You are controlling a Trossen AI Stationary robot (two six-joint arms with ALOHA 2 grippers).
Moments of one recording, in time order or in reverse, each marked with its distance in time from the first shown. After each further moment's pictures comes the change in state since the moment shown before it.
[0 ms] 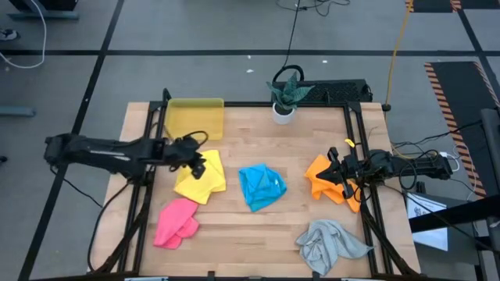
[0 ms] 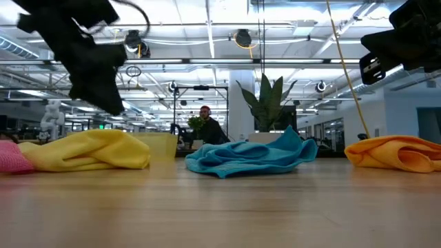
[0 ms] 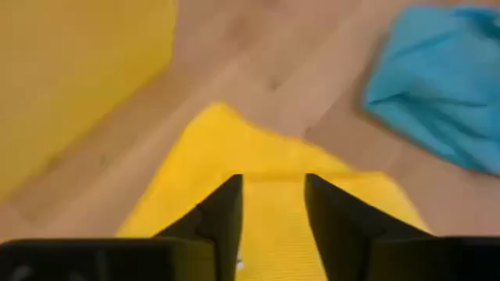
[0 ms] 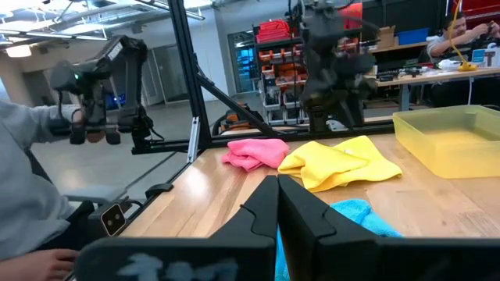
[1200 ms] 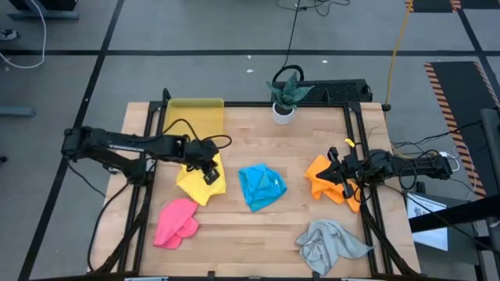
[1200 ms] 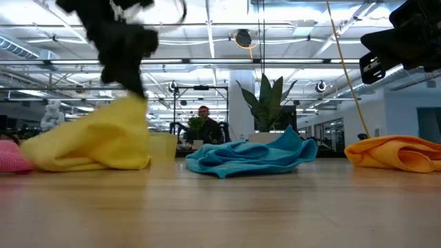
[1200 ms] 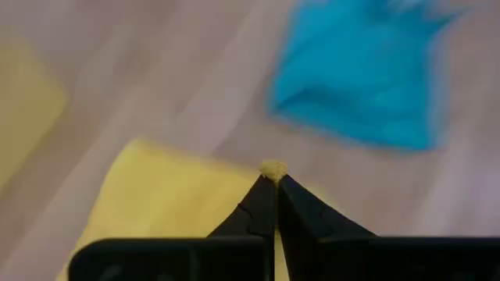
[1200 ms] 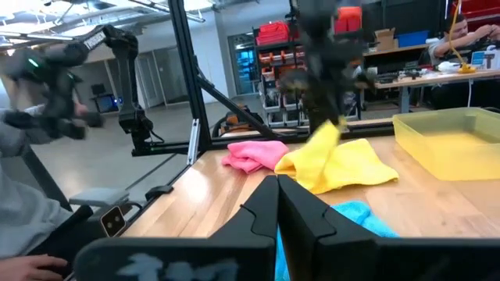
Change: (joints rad) left arm -0.097 0.238 0.339 -0.101 0.098 0.129; right arm 0.000 0.001 0.000 0.010 0.001 0.000
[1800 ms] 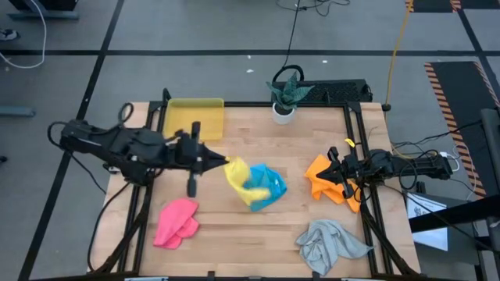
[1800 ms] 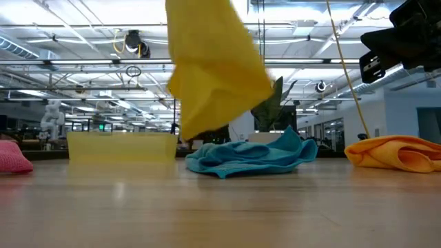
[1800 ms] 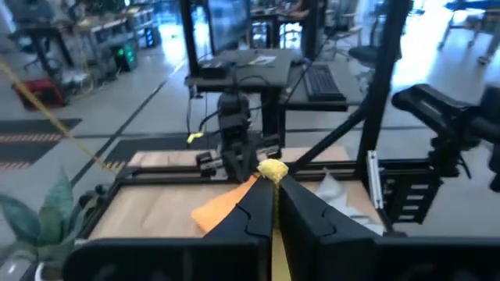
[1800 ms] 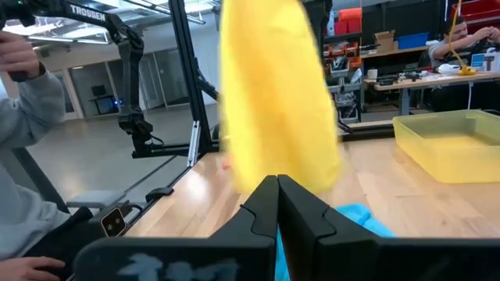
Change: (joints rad) left arm -0.342 -0.017 0.585 0.159 -0.226 0.477; right arm 0.000 0.001 0.000 0.005 0.000 0.000
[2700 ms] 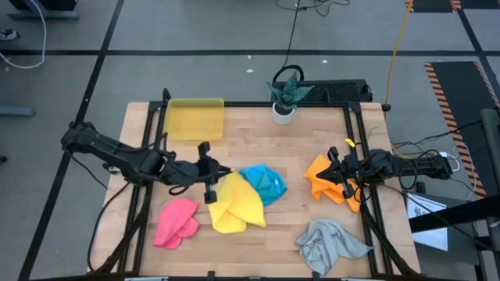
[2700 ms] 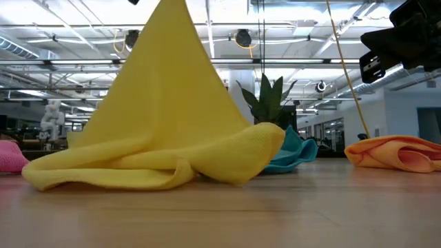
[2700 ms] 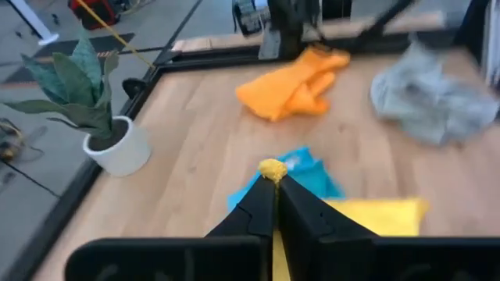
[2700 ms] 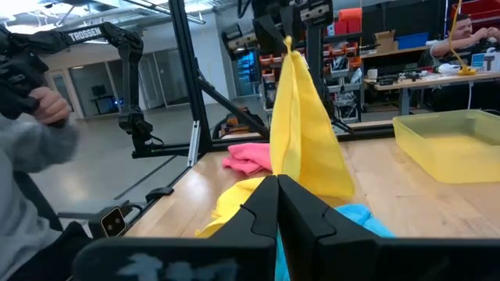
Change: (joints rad) left arm -0.004 0.003 -0.416 0.049 -0.175 -0.060; right arm 0.000 0.000 0.000 0.000 0.000 0.000
